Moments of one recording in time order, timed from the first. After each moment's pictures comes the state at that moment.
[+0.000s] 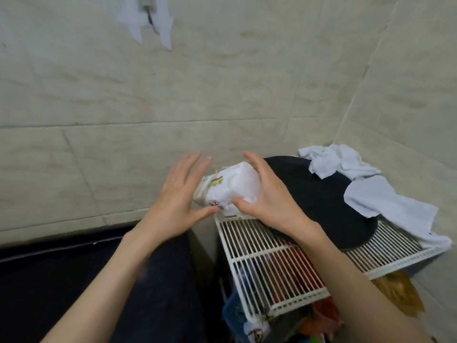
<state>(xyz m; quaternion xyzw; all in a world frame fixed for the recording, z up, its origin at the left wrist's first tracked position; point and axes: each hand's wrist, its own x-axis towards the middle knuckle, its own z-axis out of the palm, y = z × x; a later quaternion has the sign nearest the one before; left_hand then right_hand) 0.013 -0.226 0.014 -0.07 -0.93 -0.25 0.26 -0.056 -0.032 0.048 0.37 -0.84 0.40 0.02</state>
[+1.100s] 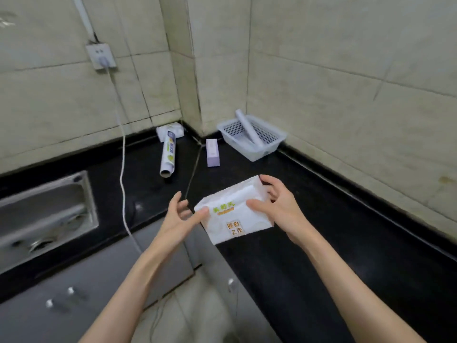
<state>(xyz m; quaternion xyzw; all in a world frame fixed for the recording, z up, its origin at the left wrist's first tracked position) 0.821 -0.561 -0.073 0.61 -0.44 -0.48 0.45 0.593 -0.593 -0.049 0.55 -0.49 0.42 -0.52</state>
